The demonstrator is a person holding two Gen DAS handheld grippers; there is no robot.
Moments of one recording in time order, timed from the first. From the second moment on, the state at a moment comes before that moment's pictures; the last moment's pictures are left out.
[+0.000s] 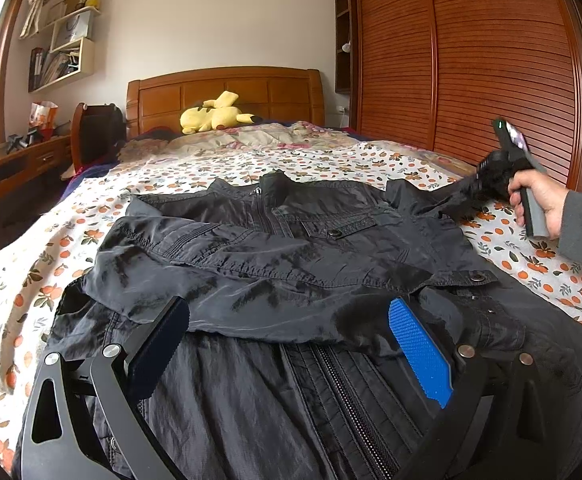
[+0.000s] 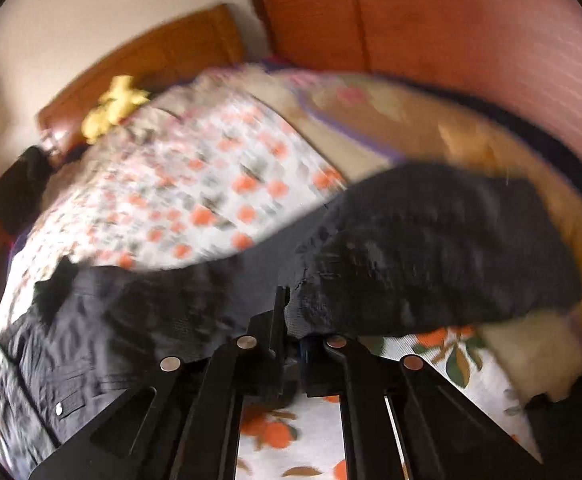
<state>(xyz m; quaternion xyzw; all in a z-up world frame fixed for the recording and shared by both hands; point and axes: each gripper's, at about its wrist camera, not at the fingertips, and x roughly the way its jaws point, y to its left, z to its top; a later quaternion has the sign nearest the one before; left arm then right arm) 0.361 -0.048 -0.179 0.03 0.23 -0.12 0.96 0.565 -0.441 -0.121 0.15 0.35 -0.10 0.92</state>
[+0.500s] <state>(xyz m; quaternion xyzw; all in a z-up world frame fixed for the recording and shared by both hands) 0.361 -0.048 -0.179 0.03 0.23 -0.12 0.96 0.499 -0.258 -0.067 0.01 0.35 0.13 0.93</state>
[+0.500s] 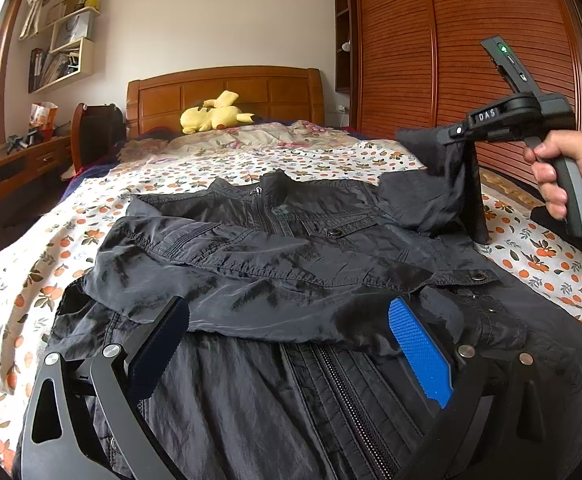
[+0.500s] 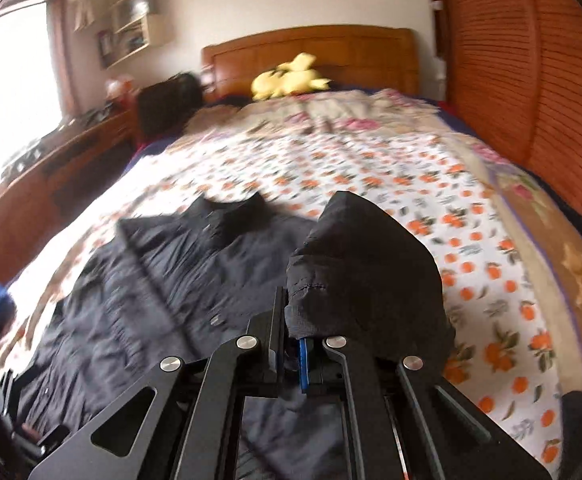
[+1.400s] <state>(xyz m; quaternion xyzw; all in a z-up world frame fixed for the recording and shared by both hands) 0.361 -0.049 -0.179 0.03 0.24 -0.12 0.96 0.443 -0.269 -0.062 -0.03 0.35 0.09 0.93</state>
